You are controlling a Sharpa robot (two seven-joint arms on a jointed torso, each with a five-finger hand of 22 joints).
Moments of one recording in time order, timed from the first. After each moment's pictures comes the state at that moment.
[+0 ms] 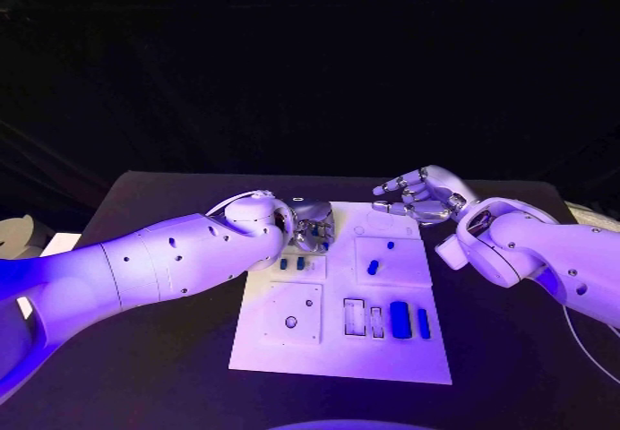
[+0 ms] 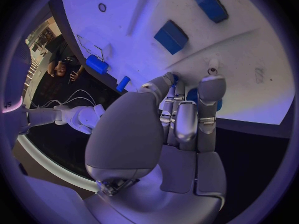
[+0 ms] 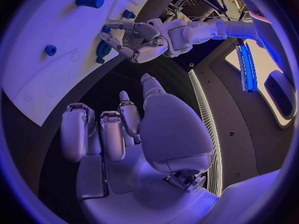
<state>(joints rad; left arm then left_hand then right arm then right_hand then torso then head) 1.22 -0.50 -0.04 1.28 -1.52 -0.04 -0.12 1.49 -0.18 0.41 0.10 0.13 1.06 0.13 0.13 0.11 1.16 0.07 0.15 0.07 1.47 -0.02 1.27 1.09 0.15 1.46 0.07 0.85 0.93 1.17 -0.90 0.03 1.54 -0.81 -0.36 0.14 1.36 -0.04 -0.03 0.19 0.35 0.98 0.14 0.07 0.07 1.41 0.06 1.24 1.31 1.47 -0.02 1.50 1.31 0.06 1.42 0.09 1.40 1.22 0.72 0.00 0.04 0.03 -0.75</state>
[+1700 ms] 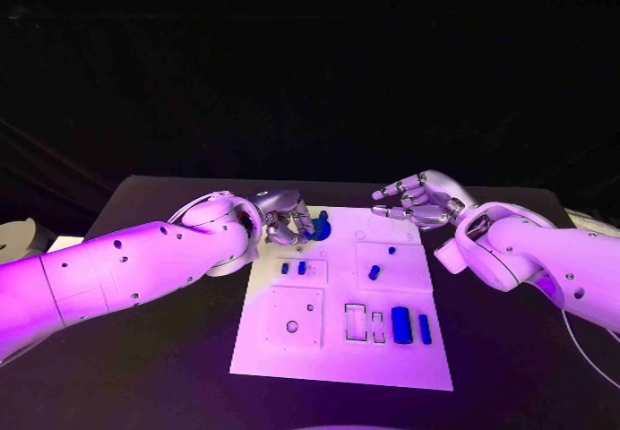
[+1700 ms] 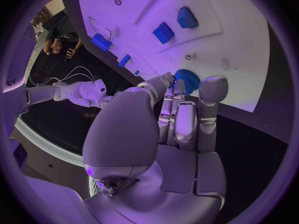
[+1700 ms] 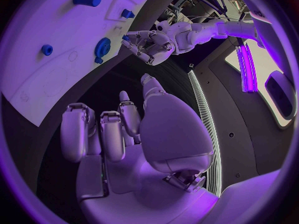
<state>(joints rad) 1.22 -0.68 -0.01 1.41 -1.36 -0.18 -0.13 1.43 -0.16 0.52 0.04 0.12 1.14 0.13 0.13 0.11 1.24 0.06 0.11 0.08 1.47 -0.03 1.29 1.06 0.14 1.46 0.07 0.86 0.94 1.17 -0.90 0.03 1.54 -0.81 -0.36 0.14 1.36 -0.04 -0.03 0.19 0.36 0.98 0.14 0.07 0.07 1.40 0.06 1.24 1.31 1.47 -0.02 1.50 1.31 0.06 1.42 0.09 1.40 1.22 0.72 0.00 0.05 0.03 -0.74</state>
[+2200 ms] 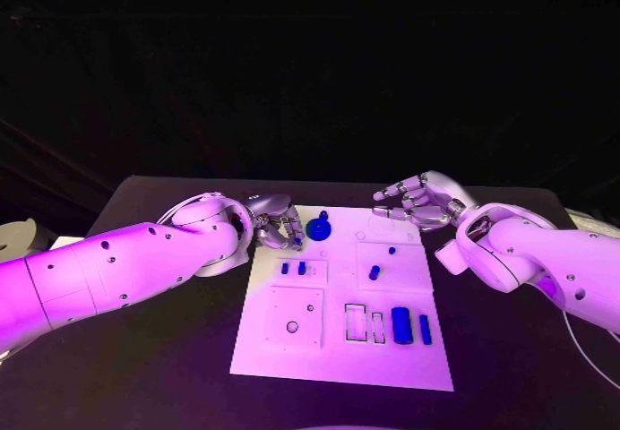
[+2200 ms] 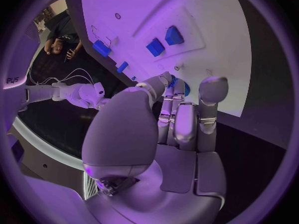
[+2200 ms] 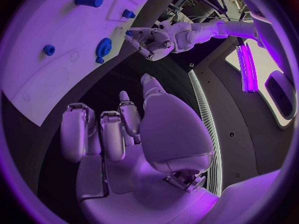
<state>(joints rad) 1.22 -0.71 -0.01 1.41 -1.35 -0.12 -0.14 1.42 -0.17 0.51 0.04 0.12 1.14 0.13 0.12 0.11 1.24 0.06 0.11 0.08 1.47 -0.03 1.29 1.06 0.14 1.46 0.07 0.86 0.94 1.16 -0.90 0.03 1.54 -0.81 -0.36 0.14 1.36 -0.04 -0.03 0.19 0.36 0.98 0.14 0.07 0.07 1.40 0.06 1.24 1.31 1.47 -0.02 1.50 1.31 0.06 1.42 0.09 1.40 1.22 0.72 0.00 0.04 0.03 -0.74</state>
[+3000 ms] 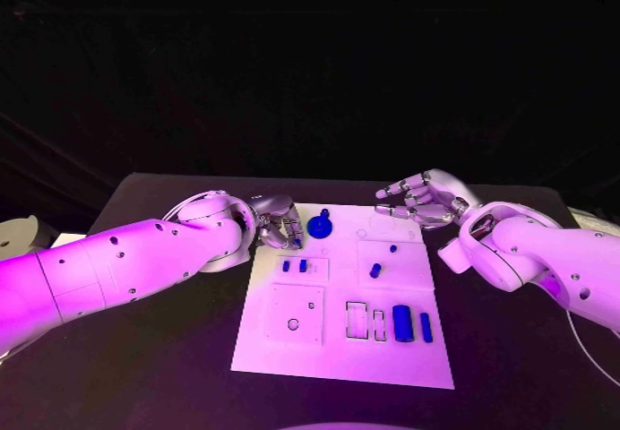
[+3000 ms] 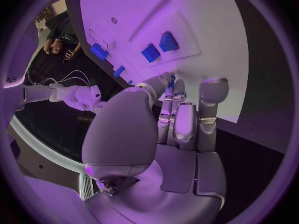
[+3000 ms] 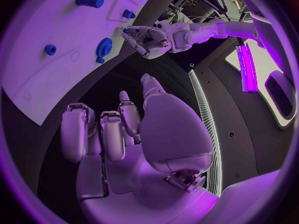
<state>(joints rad) 1.21 -0.69 -0.01 1.38 -1.35 -0.08 -0.15 1.41 -0.17 0.51 0.04 0.12 1.14 0.13 0.12 0.11 1.25 0.06 0.11 0.08 1.47 -0.03 1.29 1.05 0.14 1.46 0.07 0.87 0.95 1.16 -0.90 0.03 1.54 -0.81 -0.36 0.14 1.36 -0.04 -0.03 0.19 0.36 0.98 0.14 0.07 0.07 1.40 0.06 1.24 1.31 1.47 -0.02 1.50 1.31 0.06 1.42 0.09 1.40 1.22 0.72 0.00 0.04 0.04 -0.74</state>
